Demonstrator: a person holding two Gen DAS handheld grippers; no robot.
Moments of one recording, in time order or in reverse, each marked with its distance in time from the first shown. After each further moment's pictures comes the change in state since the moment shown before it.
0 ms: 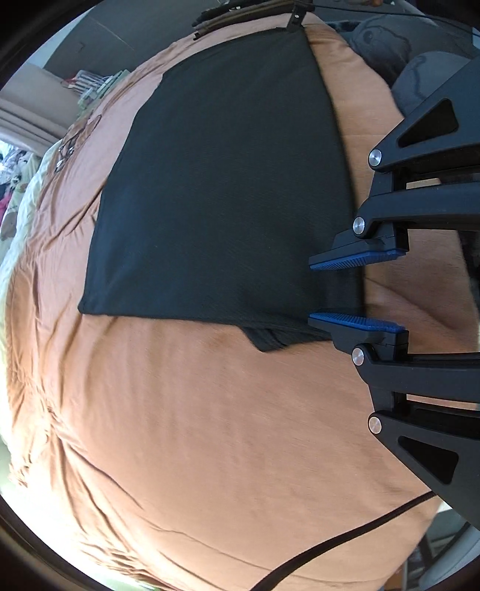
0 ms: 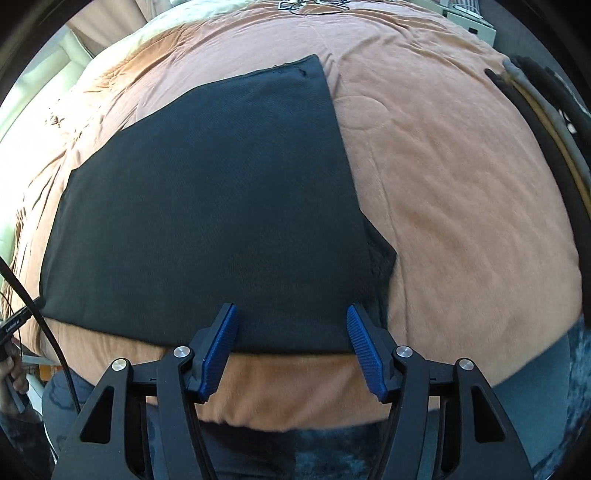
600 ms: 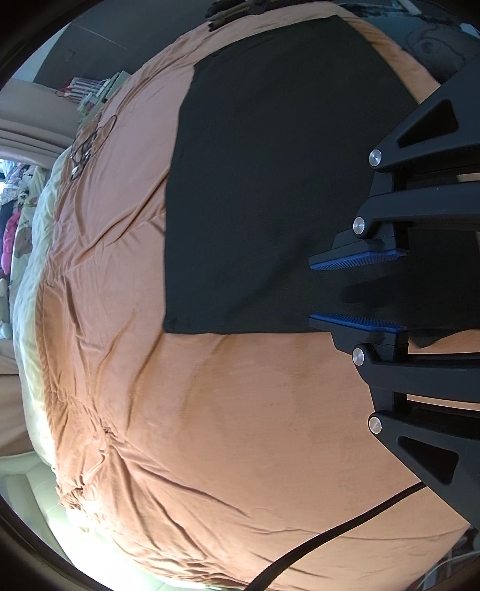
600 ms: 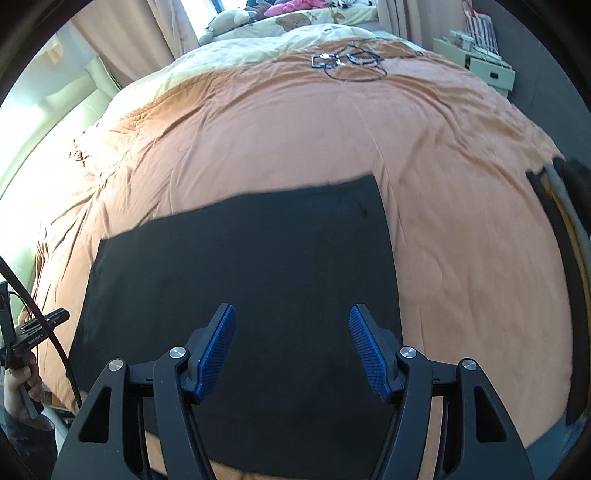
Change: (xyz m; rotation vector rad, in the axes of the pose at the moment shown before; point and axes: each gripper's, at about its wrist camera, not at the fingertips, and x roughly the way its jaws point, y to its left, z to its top) left arm -0.007 -0.028 0.092 0.099 -0.073 0.069; right arm -0.020 0.024 0.091 -0.044 -0.160 0.083
